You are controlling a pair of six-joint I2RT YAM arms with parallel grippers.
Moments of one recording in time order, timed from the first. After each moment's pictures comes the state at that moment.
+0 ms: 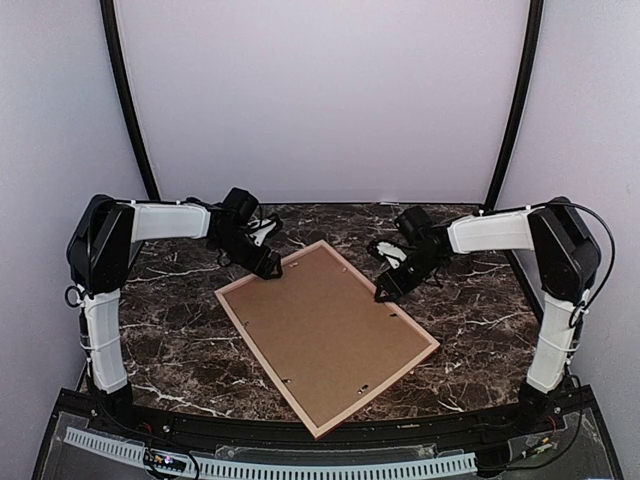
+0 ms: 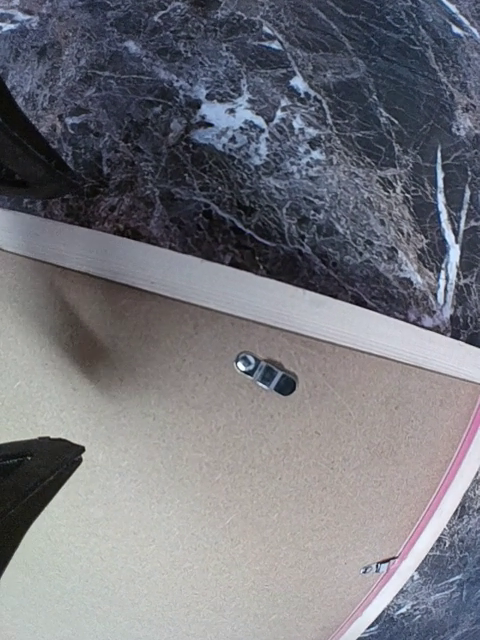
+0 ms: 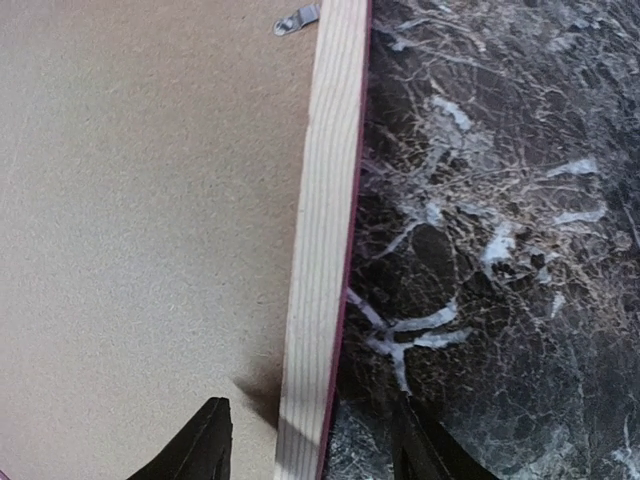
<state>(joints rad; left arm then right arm) -0.47 2.03 1.47 -0.52 0.21 0.08 0.54 1.90 1.24 -0.50 -0.28 -0.14</state>
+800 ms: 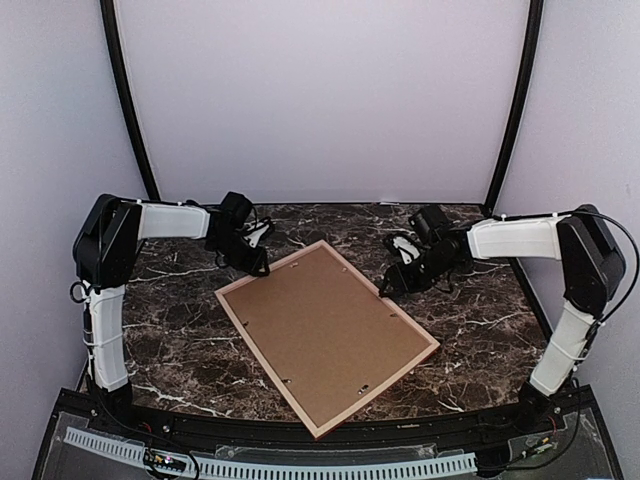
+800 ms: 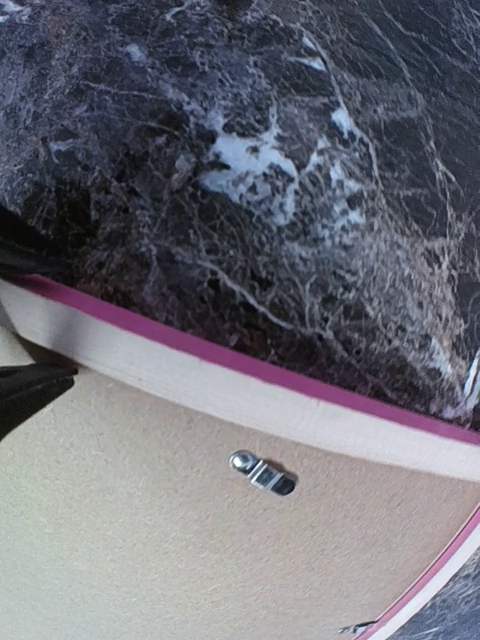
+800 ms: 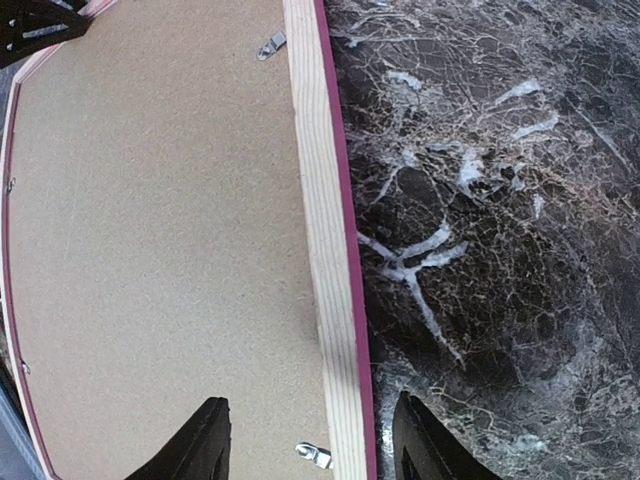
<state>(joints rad) -0.42 2.10 1.49 -0.52 0.22 0.04 0.53 1.75 1.11 -0.45 -0.32 0.13</state>
